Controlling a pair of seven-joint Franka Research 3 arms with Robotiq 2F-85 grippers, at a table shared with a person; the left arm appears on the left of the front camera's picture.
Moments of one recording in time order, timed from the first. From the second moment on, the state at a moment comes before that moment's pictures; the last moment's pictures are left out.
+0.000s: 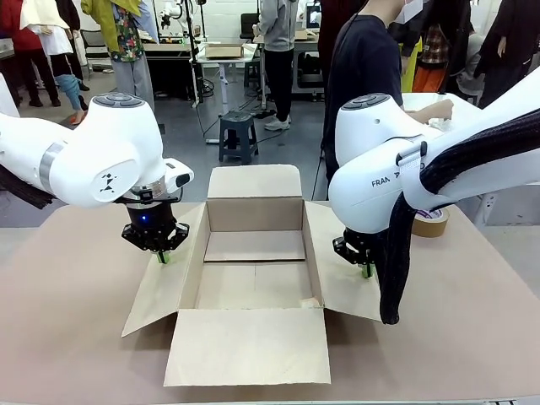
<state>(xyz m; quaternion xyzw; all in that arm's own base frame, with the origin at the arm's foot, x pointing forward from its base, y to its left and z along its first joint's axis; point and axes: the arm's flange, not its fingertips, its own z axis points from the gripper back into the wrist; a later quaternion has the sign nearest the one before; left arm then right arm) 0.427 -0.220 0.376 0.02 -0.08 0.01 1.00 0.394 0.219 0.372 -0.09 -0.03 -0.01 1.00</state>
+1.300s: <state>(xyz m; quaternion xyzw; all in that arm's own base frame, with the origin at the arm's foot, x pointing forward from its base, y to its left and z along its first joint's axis) 0.427 -0.220 0.376 0.02 -0.08 0.01 1.00 0.394 0.219 0.372 -0.09 -0.03 -0.01 1.00</state>
